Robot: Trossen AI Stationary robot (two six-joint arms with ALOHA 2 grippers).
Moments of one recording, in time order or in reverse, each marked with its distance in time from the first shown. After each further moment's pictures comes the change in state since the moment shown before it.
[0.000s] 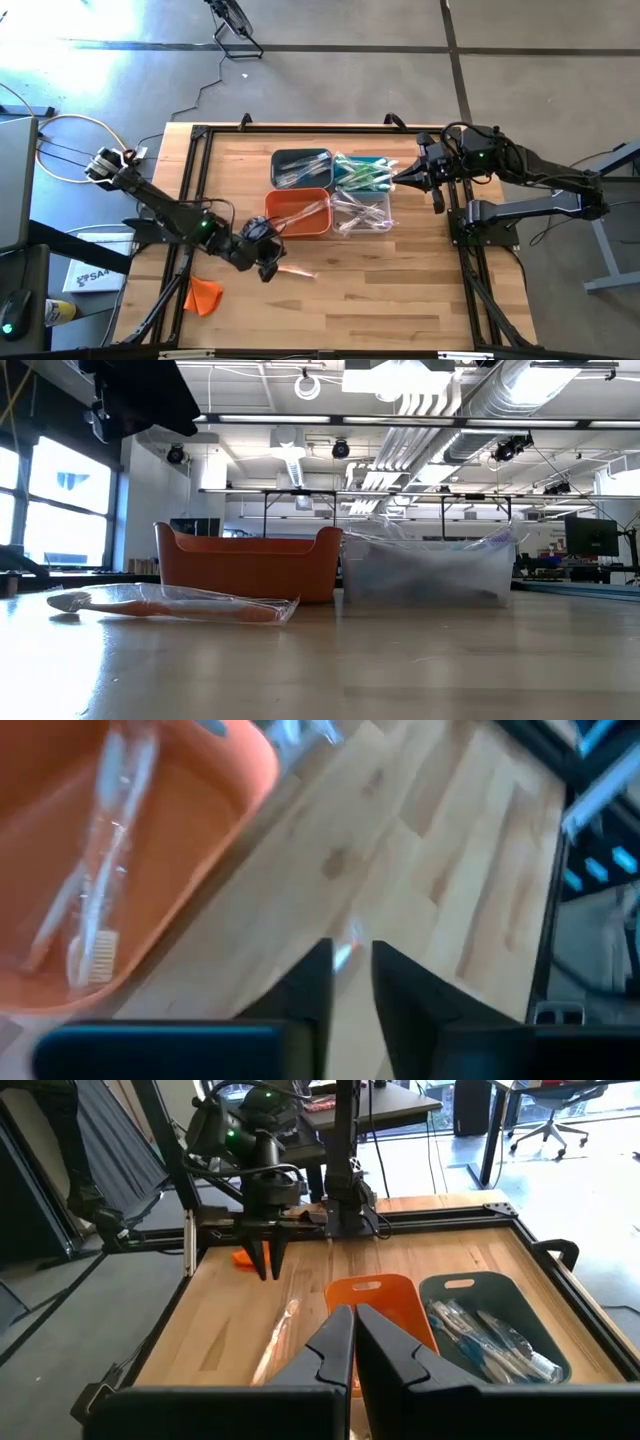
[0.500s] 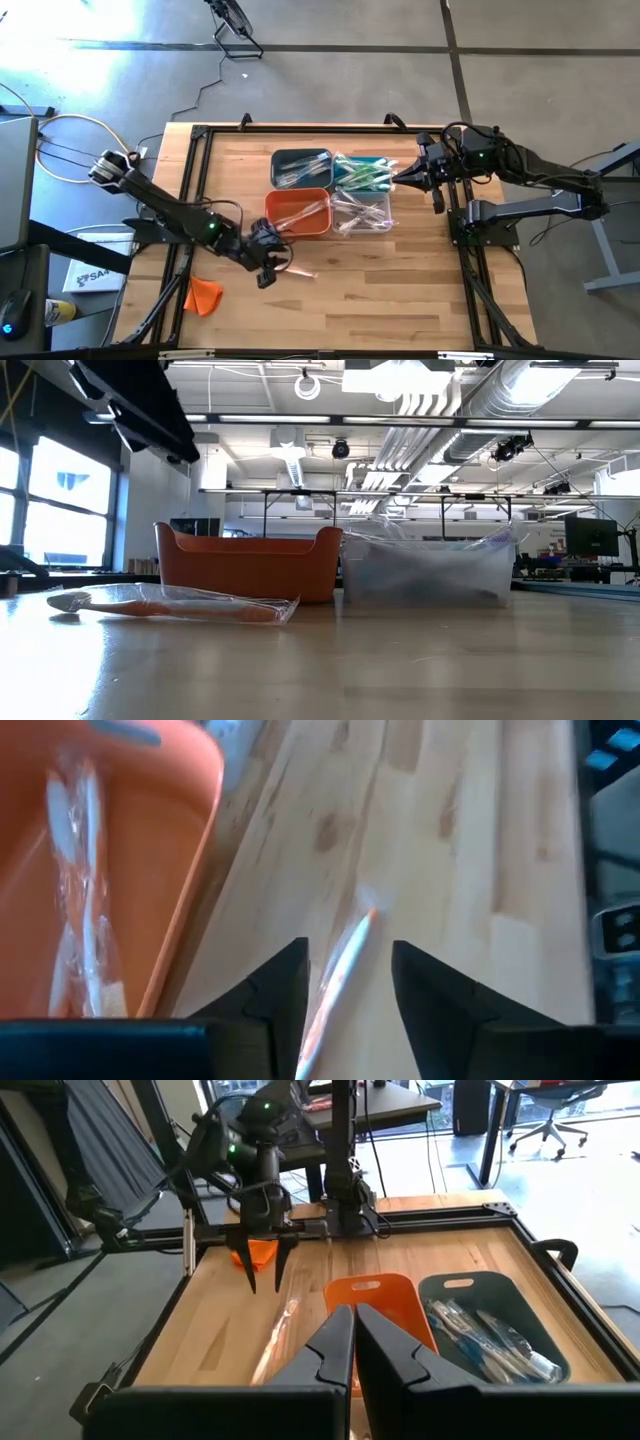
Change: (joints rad) left arm 0.035 0.051 0.001 0.031 0.108 0.358; right arm 0.000 0.000 0.000 -0.001 0.001 -0.001
